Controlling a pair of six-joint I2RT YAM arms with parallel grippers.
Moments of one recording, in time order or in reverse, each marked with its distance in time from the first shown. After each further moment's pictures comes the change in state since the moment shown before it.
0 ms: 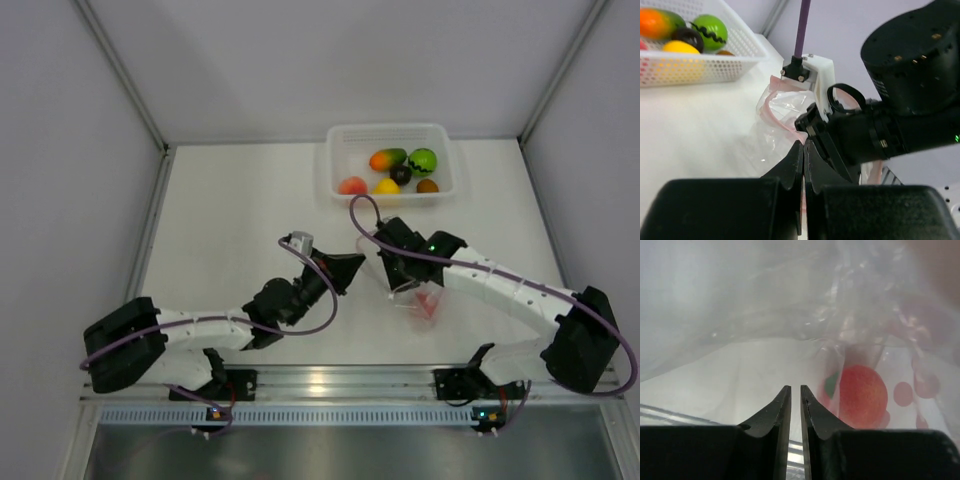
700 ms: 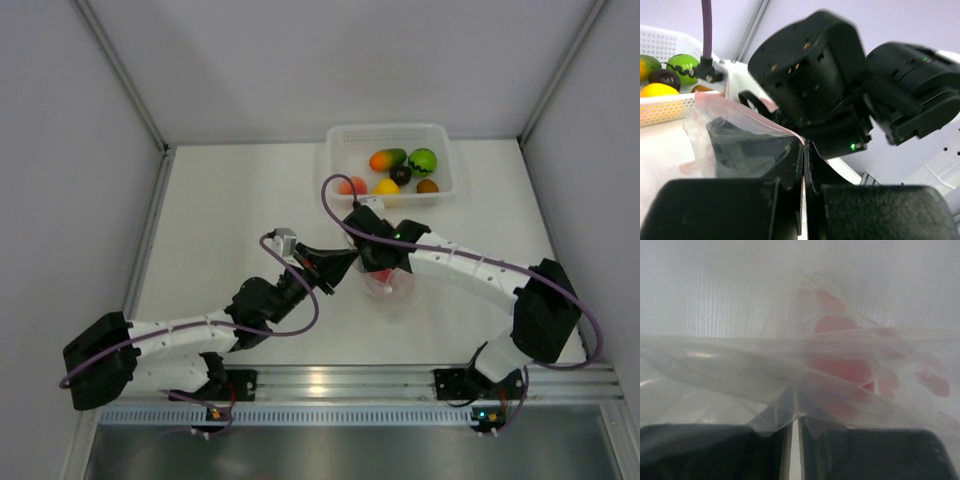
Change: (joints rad) left arm 0.074 -0.179 -0.014 -0.026 0.171 0.043; right arm 0.093 0.251 0.238 0.156 0.097 0.132
